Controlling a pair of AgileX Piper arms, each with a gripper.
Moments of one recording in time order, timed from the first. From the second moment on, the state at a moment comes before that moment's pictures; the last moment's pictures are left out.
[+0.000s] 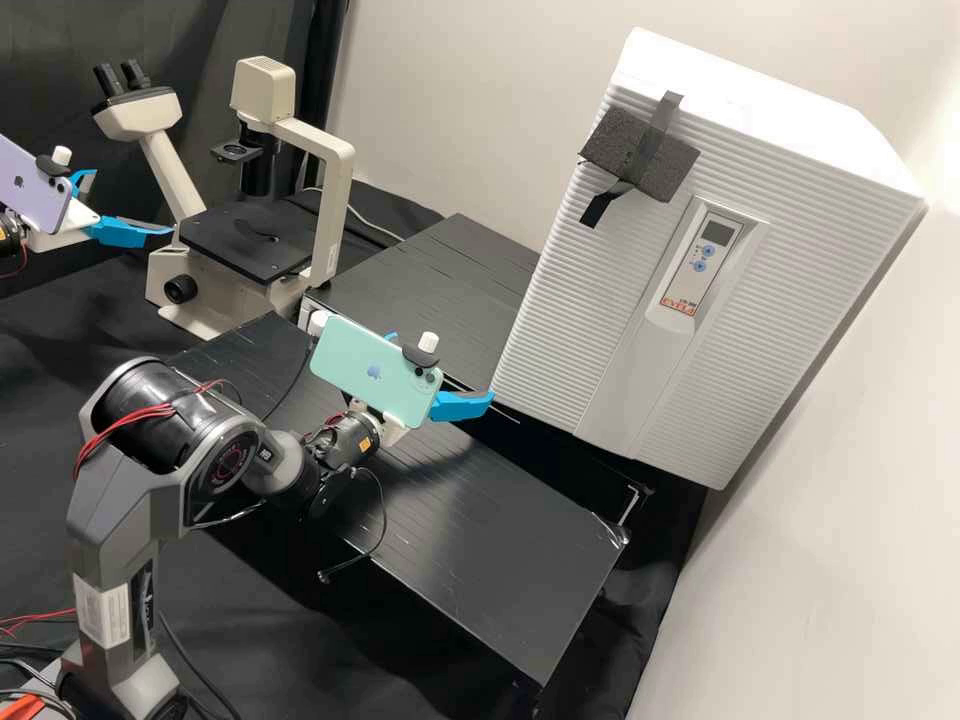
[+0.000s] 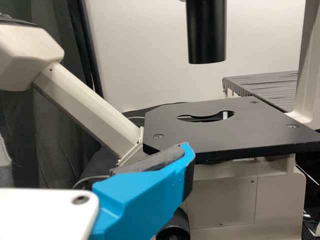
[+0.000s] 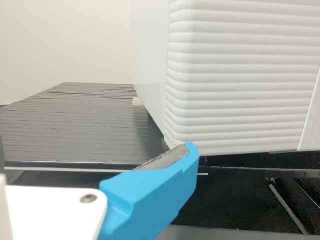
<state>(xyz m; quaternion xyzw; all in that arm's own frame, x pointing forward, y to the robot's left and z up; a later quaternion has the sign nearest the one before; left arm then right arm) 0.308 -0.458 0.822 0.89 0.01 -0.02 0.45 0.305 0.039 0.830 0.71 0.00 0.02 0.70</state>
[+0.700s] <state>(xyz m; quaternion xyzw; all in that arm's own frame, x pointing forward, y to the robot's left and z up) 0.308 -0.458 0.822 0.89 0.01 -0.02 0.45 0.295 0.049 0.895 0.73 -0.06 0.11 0.67</state>
